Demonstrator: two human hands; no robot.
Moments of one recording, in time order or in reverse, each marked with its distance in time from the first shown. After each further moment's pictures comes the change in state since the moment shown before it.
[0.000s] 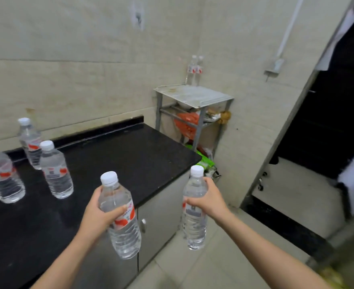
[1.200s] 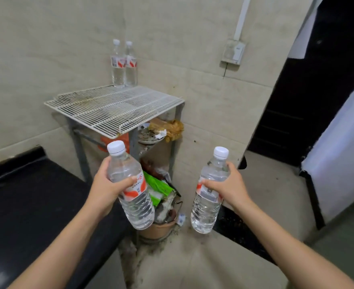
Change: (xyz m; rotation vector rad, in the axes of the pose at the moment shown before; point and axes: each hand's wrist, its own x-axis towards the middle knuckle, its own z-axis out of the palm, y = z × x) left_hand 0.383 0.037 0.377 -0.111 -0.268 0.189; right_hand 0.374 0.081 -0.256 0.041 0.302 0.092
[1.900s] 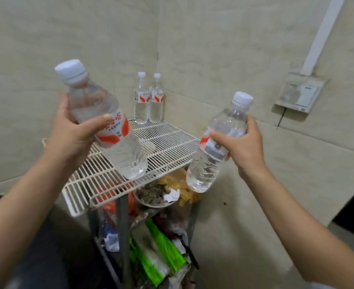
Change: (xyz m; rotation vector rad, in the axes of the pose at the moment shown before) left_hand 0.250 0.094 0.047 -0.027 0.277 0.409; right_hand 0.309 -0.132 0.013 0.310 -0.019 -0.419
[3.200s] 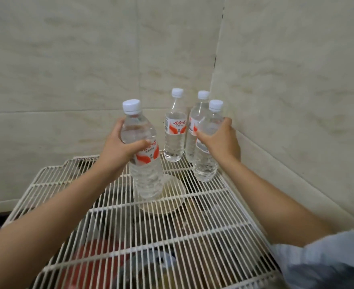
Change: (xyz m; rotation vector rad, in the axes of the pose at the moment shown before) left_hand 0.234 -0.182 0.056 0.349 0.345 -0.238; right_hand 0.349 0.155 0.256 -0.358 -0.397 -0.171
